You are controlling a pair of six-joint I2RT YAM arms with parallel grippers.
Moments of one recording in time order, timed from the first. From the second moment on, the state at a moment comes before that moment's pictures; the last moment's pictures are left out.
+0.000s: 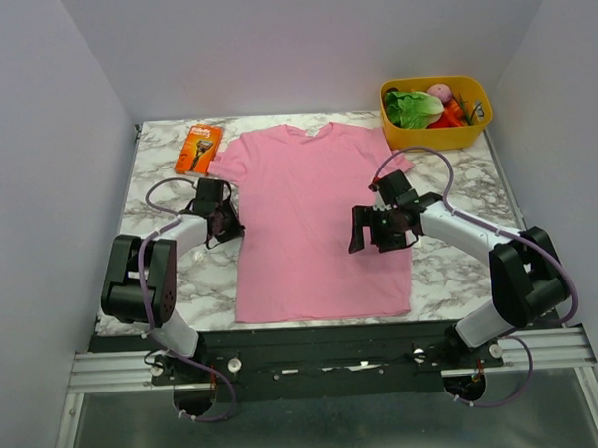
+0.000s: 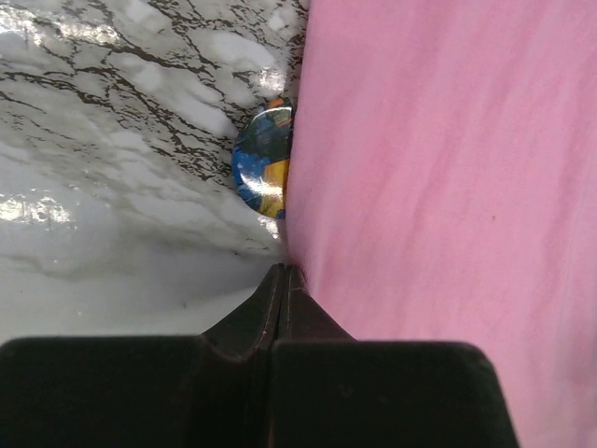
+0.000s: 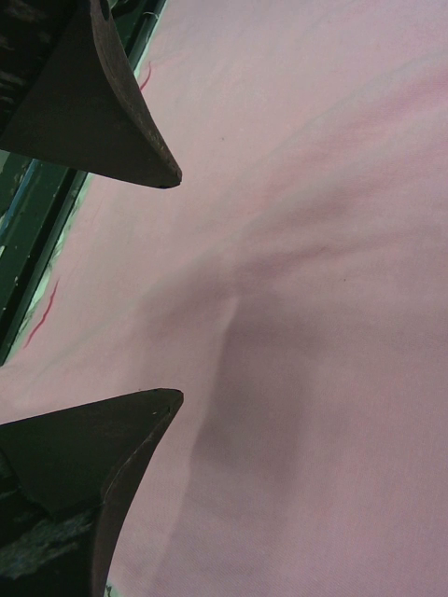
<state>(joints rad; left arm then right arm) -0.17 1.62 0.83 -0.16 0.12 -0.56 0.45 1.53 0.94 -0.52 -0.22 0.41</state>
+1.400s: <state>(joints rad) -0.12 1.82 1.05 -0.14 0.09 -0.60 0.45 1.58 0.97 -0.52 -0.22 0.39</state>
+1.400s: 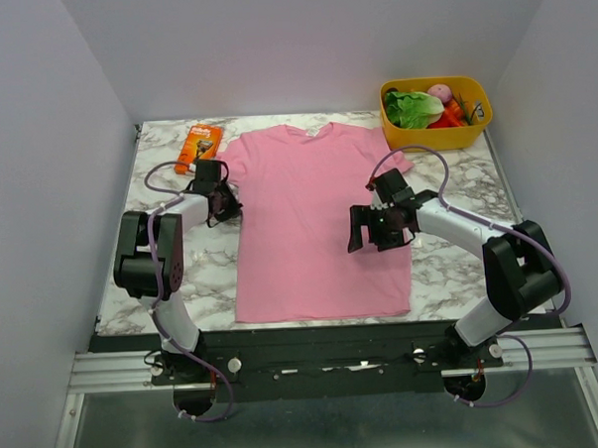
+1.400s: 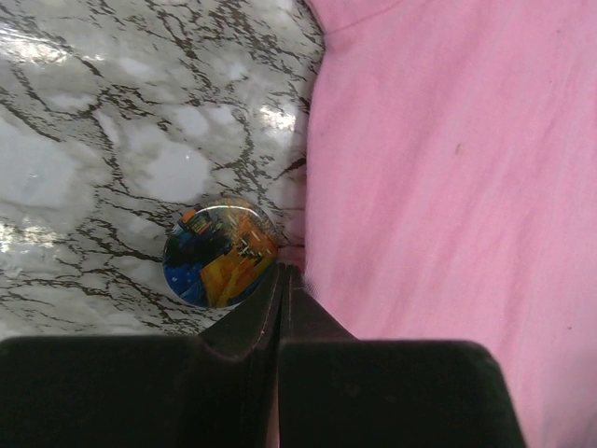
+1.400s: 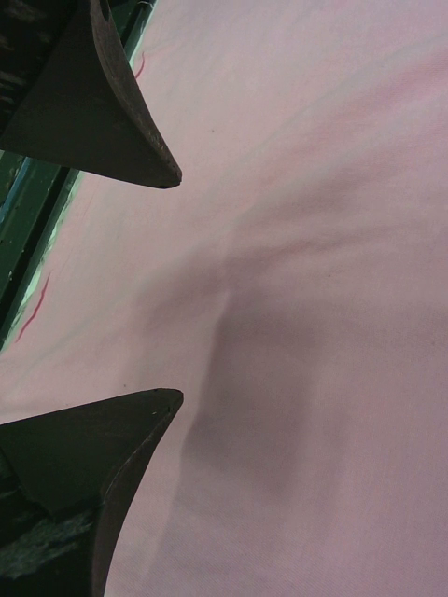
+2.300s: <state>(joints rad) -0.03 1.67 1.18 -0.29 0.07 -0.53 0.53 1.68 1.22 -0.48 -0.31 0.33</state>
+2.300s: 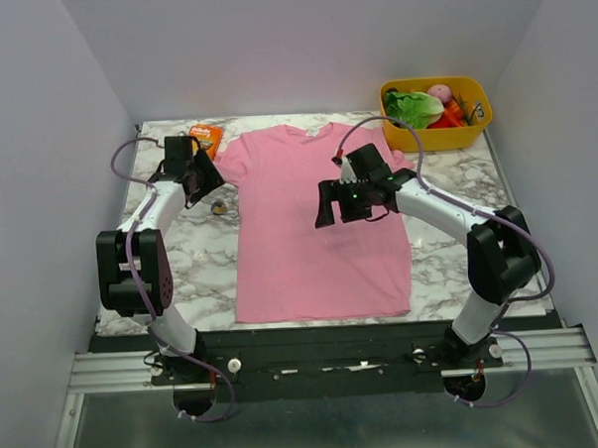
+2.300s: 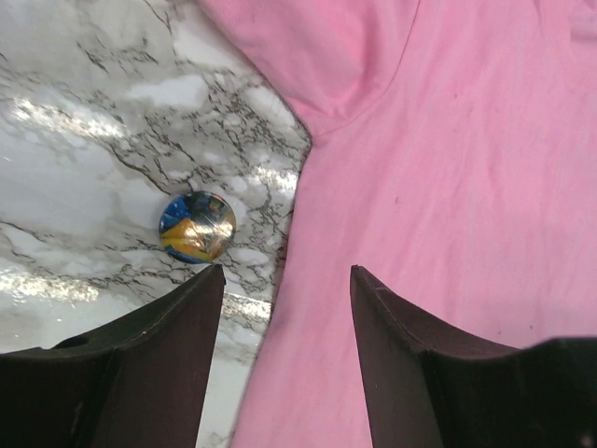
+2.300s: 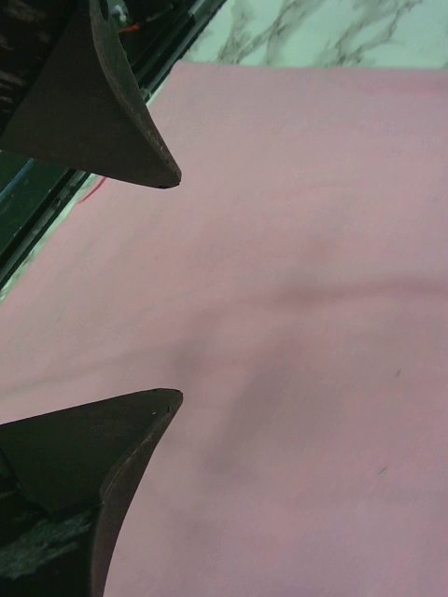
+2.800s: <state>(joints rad) 0.03 2.00 1.45 -0.47 0.04 -0.48 0.69 2.06 1.56 -0.26 -0.49 0.44</state>
